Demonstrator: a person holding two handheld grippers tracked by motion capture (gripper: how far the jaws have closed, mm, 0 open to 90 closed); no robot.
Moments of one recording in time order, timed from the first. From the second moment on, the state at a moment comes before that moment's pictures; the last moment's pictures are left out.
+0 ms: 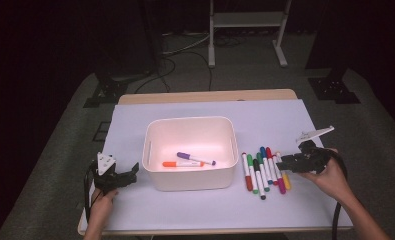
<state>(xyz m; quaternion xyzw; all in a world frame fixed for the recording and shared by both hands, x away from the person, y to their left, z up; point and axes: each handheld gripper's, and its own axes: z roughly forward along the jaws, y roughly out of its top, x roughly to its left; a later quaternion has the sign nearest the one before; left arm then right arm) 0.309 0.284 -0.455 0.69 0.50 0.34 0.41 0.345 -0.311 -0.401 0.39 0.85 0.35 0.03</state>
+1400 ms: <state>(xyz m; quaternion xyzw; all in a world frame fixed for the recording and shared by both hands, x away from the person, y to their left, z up) 0.309 0.284 -0.455 0.69 0.50 0.34 0.41 0.339 -0.353 -0.430 0.50 0.81 0.31 0.07</state>
